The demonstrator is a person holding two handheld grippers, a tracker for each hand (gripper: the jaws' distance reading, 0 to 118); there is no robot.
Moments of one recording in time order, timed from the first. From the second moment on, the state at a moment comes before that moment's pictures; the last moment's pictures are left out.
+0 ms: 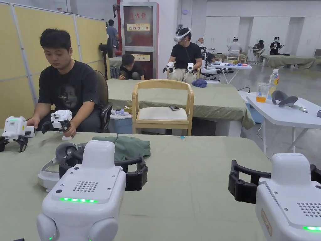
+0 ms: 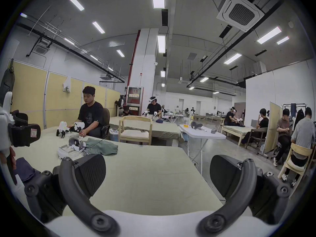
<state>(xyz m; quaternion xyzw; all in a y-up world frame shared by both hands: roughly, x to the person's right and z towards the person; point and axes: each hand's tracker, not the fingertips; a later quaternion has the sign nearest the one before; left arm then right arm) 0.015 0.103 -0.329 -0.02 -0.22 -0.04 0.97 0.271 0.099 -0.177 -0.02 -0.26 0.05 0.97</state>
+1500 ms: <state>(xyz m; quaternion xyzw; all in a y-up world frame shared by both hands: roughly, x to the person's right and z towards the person) 0.019 0.129 -0.324 -0.13 -0.24 -0.01 0.96 0.273 0.089 -0.181 -0.04 -0.26 0.06 0.96</state>
